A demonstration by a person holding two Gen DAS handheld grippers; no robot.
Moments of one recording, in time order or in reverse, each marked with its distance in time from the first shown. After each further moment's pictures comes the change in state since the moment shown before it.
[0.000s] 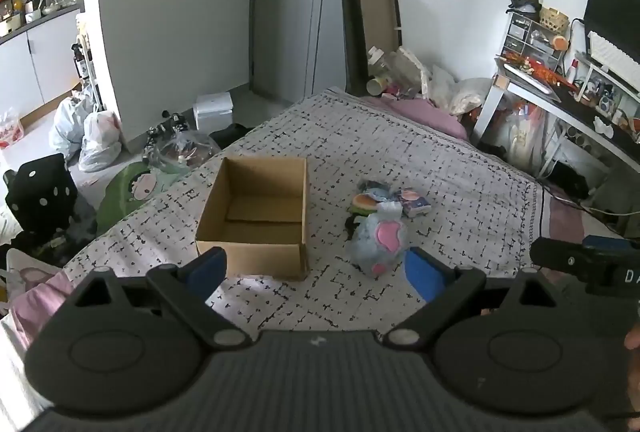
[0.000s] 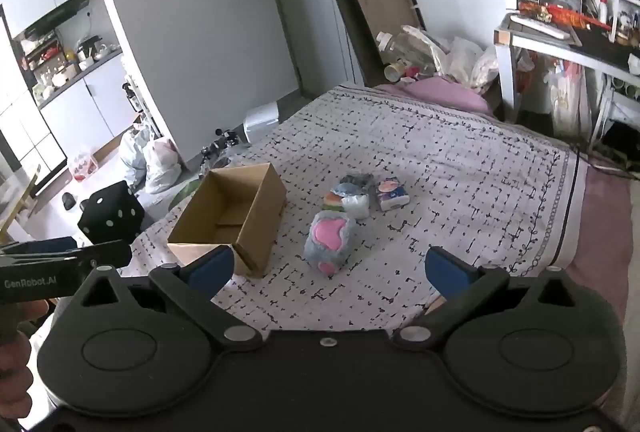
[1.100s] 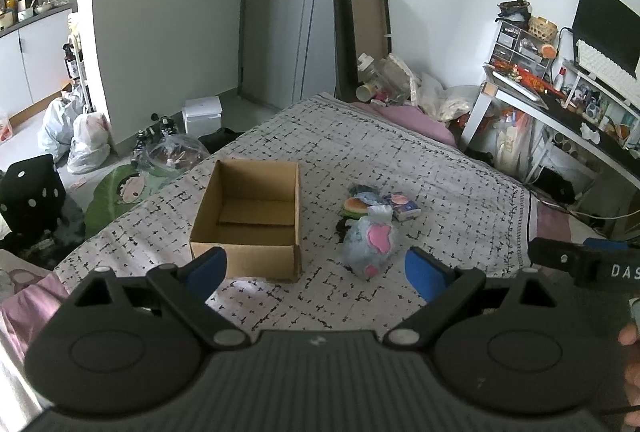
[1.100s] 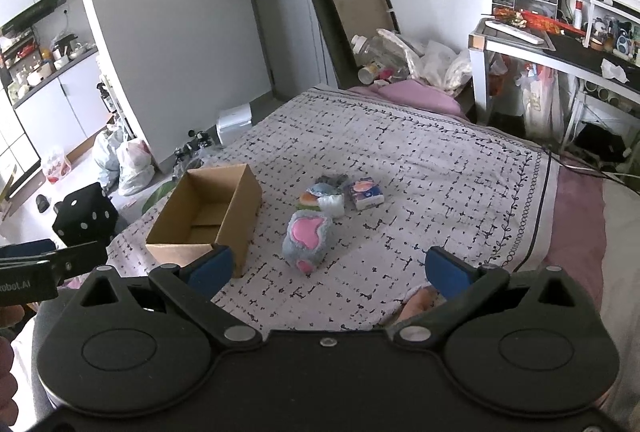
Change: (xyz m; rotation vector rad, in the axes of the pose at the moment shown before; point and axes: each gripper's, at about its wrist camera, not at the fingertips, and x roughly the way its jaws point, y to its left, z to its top) left arm -0.005 0.011 -0.001 -0.006 -0.015 -0.045; right arm -0.005 0.005 -0.004 0.009 -0.008 -0.102
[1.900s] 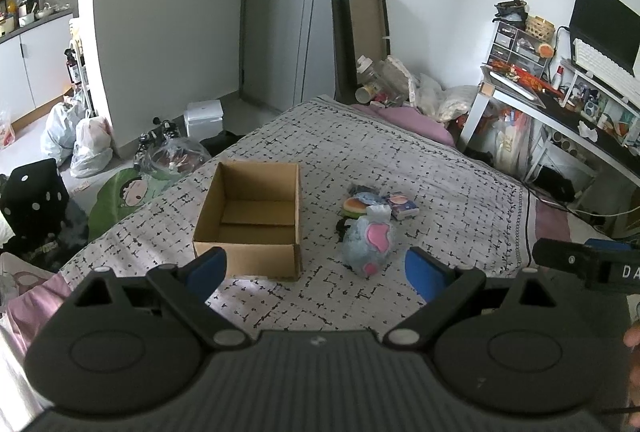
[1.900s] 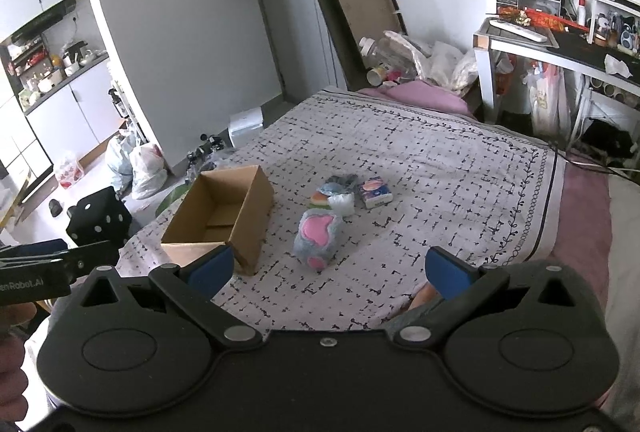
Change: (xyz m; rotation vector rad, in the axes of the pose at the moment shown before) left arm -0.011 -0.005 -0.004 0.009 -0.009 0.004; right arm -0.014 -0.002 -0.002 0.007 -0.007 0.041
